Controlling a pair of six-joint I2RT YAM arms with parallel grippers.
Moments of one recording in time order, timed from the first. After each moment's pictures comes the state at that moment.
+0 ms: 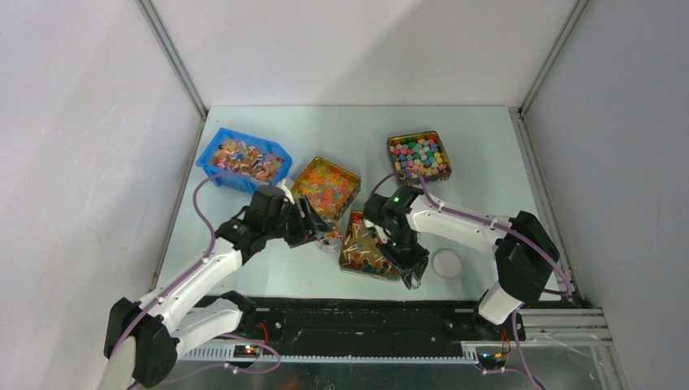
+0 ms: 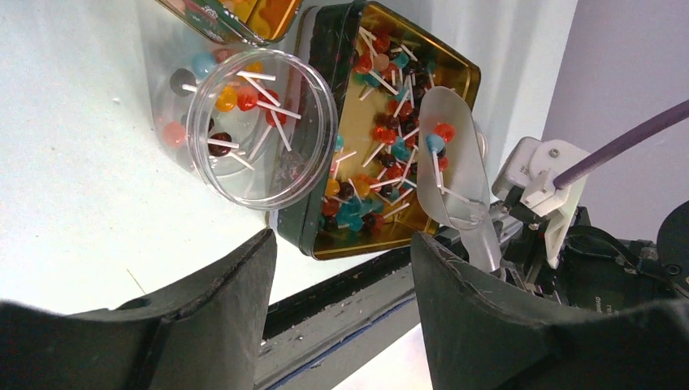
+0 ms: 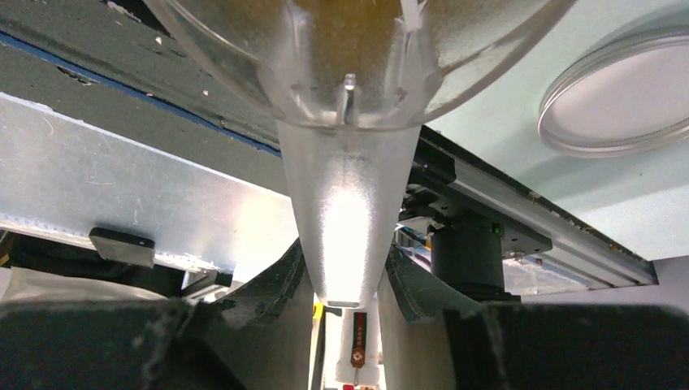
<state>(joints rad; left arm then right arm) -0.49 0.99 0.65 -0.41 0.28 -0.89 0.92 1.64 1.22 -1.33 -0.18 0.30</state>
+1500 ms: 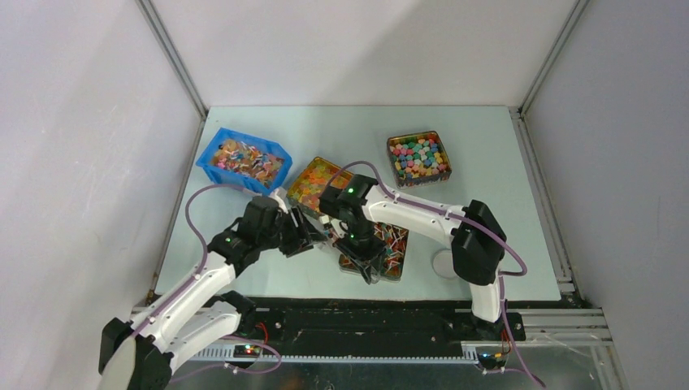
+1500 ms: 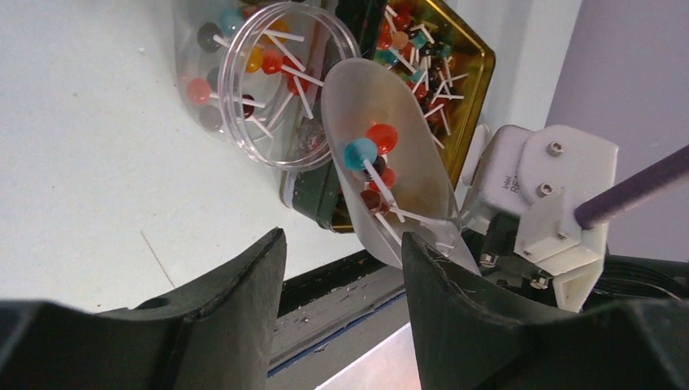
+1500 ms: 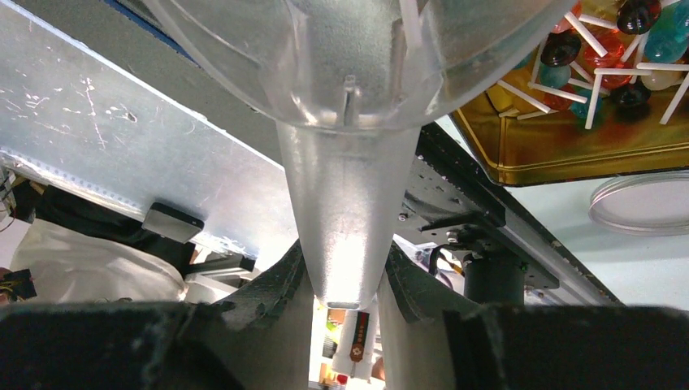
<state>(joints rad) -0.49 0.86 0.57 -0.47 0.28 -0.93 1.05 1.94 1.67 -1.44 -0.30 0.28</state>
